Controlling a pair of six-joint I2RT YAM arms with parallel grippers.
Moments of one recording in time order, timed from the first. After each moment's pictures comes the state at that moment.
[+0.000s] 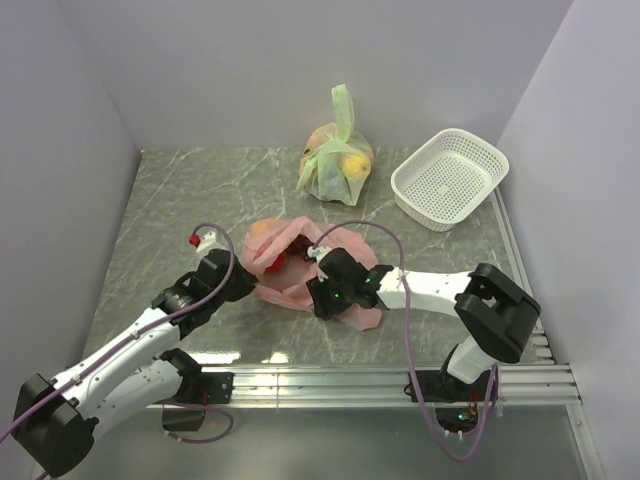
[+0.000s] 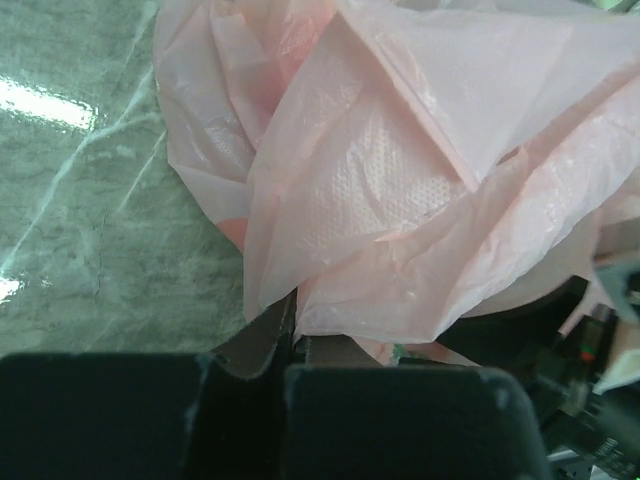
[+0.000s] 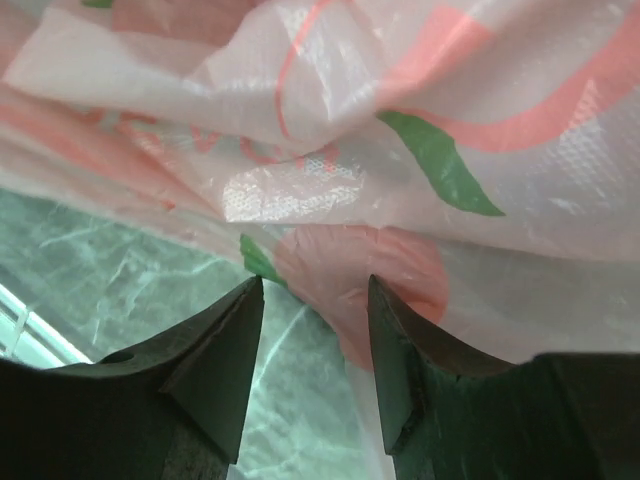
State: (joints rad) left arm -0.61 0.84 0.54 -0.39 -0.26 -0.97; right arm 0.93 1.59 0.81 -0.18 -0.09 0.36
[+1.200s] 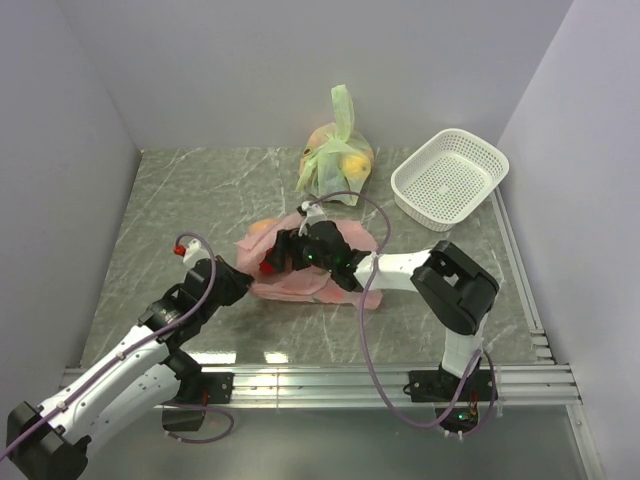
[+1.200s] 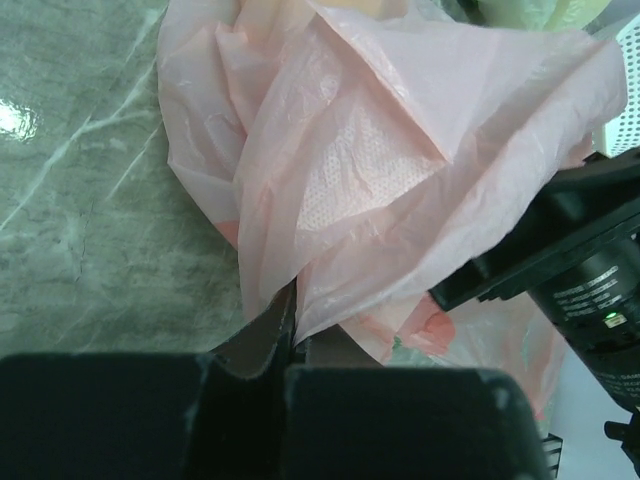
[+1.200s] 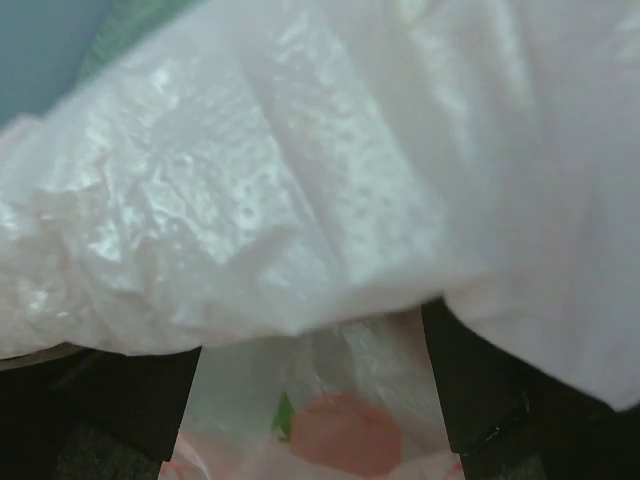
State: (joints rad) left arm -0.61 0.68 0.48 -0.39 -0.29 -1.07; right arm 0.86 1.84 0.97 0.47 -0.05 0.57
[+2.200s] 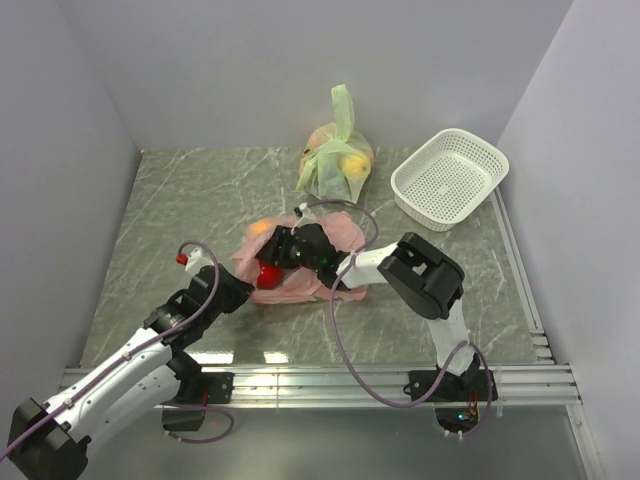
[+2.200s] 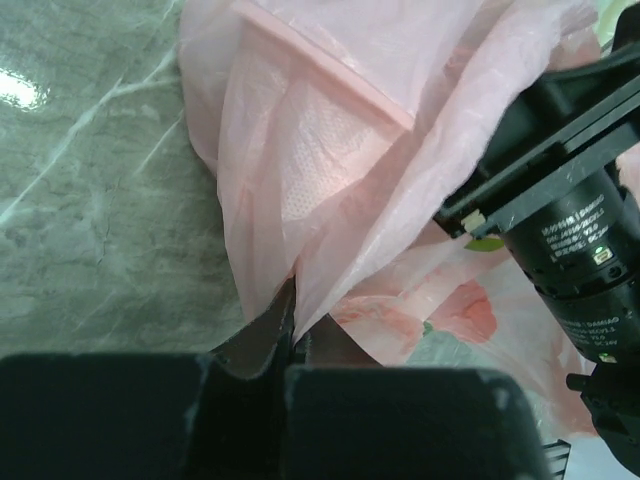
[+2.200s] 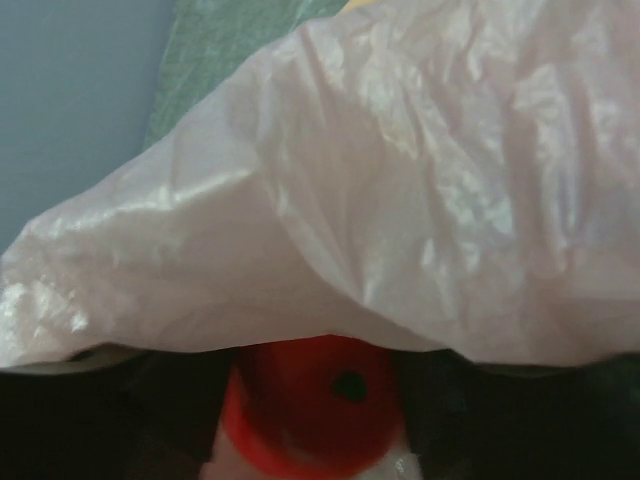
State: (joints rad) left arm -0.61 0.68 0.40 -0.36 -0.28 -1.12; right arm 0.87 2.06 1.09 0.61 -0.06 0.89
